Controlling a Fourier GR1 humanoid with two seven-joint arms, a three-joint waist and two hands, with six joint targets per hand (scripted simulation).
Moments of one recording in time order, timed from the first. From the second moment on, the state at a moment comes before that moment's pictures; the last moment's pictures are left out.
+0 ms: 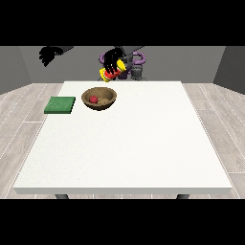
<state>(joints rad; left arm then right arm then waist) -0.93 0.00 -0.74 -0.70 -1.24 0.13 0.64 -0.21 -0.34 -0.31 -1.11 -0.32 0.41 -0.11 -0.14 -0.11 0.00</state>
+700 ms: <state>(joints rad) -0.72 0.02 -0.37 -1.05 -0.75 0.52 0.38 -0.21 -0.30 -0.33 -1.12 -0.33 0.33 -0.10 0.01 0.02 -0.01</state>
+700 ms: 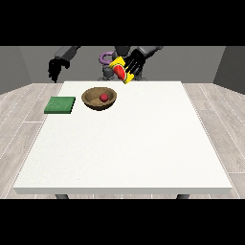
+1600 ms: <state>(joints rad) -0.73 0.38 0.26 -1.30 0.26 -0.13 0.13 -0.27 -0.17 -0.35 -1.13 -0.31 0.13 -0.19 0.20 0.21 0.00</state>
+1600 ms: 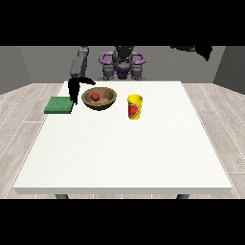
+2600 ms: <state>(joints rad) -0.67 0.65 0.48 -1.20 0.48 -0.35 0.14 -0.43 -0.12 -0.33 -0.77 -0.27 0.13 -0.42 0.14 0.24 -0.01</state>
